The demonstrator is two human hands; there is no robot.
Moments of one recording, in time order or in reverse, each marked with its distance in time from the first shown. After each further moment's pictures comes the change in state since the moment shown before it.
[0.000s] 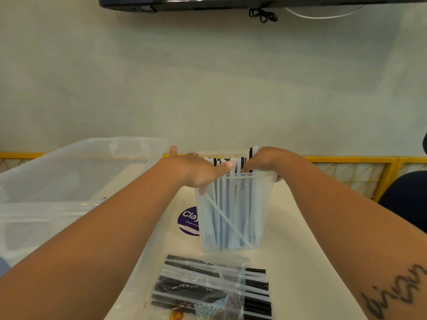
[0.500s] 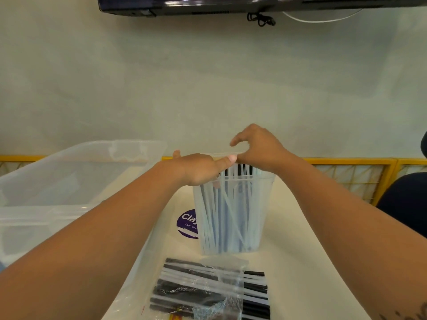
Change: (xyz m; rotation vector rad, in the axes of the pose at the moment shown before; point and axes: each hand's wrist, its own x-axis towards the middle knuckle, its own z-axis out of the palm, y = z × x) left_hand -0.003 0.008 -0.008 -0.271 0.082 0.051; right_hand -0.007 -0.005 -0.004 -0.019 0.380 -0.555
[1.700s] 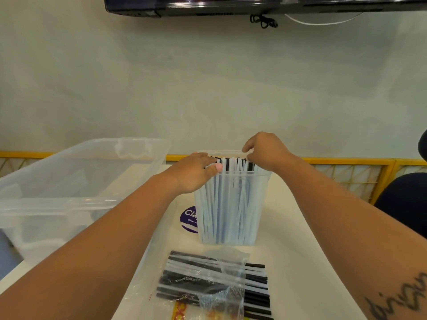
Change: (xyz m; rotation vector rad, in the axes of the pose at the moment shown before) left_hand -0.013 -0.027 0.021 -0.275 0.198 0.164; right_hand 0.004 0.006 0.004 -0.142 -0.014 0.138
